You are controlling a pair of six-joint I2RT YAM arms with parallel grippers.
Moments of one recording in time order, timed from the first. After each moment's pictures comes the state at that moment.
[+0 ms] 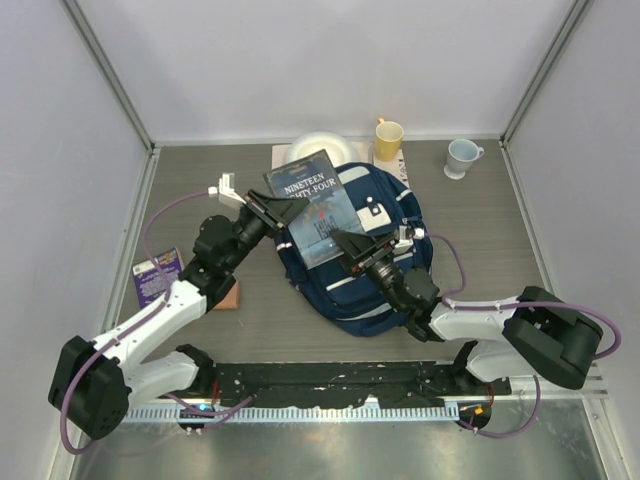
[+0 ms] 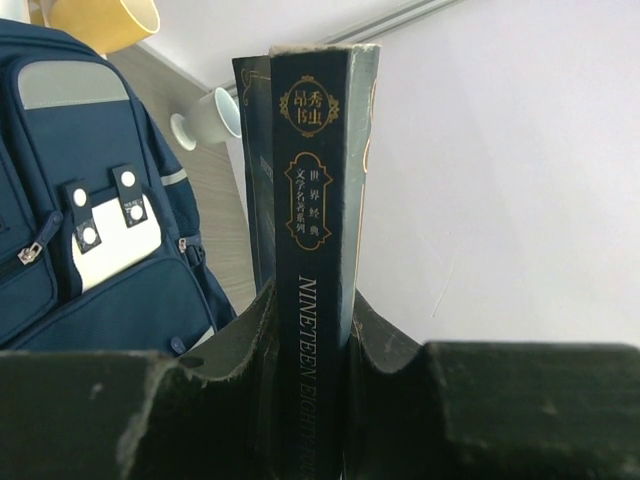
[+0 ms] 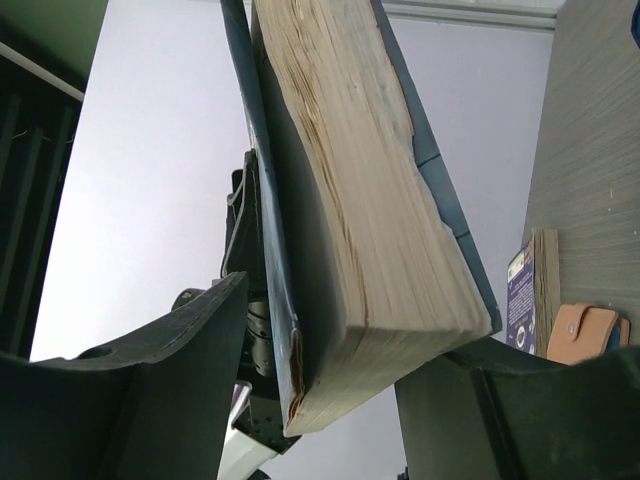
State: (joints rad) left arm -0.56 1.06 0.65 0.50 0.09 -1.19; right arm 0.92 1.31 0.33 1.25 0.28 1.50
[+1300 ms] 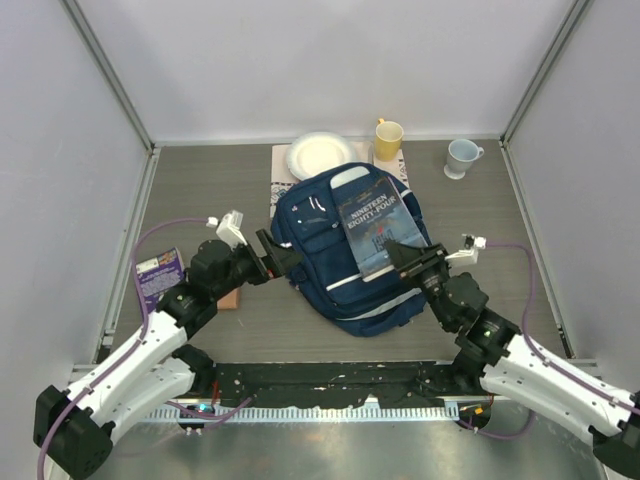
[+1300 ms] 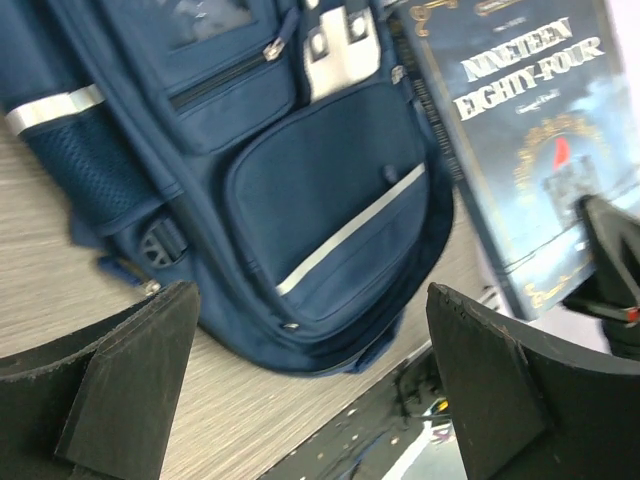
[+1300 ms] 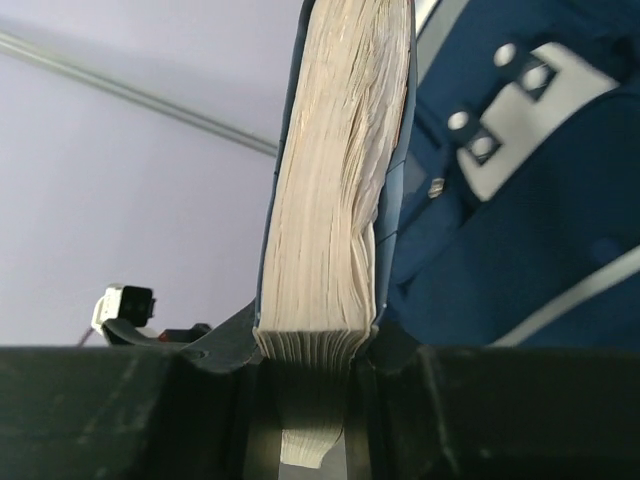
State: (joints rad) left arm -0.56 0.78 0.54 -0.06 0.14 -0.89; right arm 0.85 0.56 0.35 0.21 0.50 1.12
